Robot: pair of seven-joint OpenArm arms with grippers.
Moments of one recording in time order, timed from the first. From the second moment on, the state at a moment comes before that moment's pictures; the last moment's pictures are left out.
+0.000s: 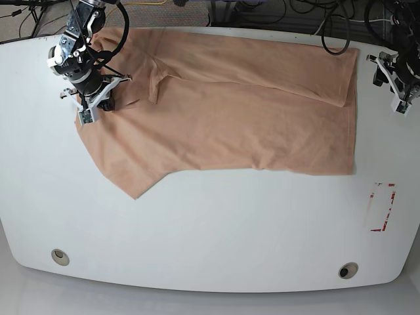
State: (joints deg) left arm 22.5 -24.3 -38.2 105.3 -29.7 -41.9 70.7; right arm -14.6 3.1 32.0 98.4 9.5 40.2 -45.9
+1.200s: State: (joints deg) left arm 22.5 -24.3 -36.7 105.3 -29.5 -41.9 70.7; right arm -9.1 3.3 32.0 98.5 9.2 40.1 -46.3
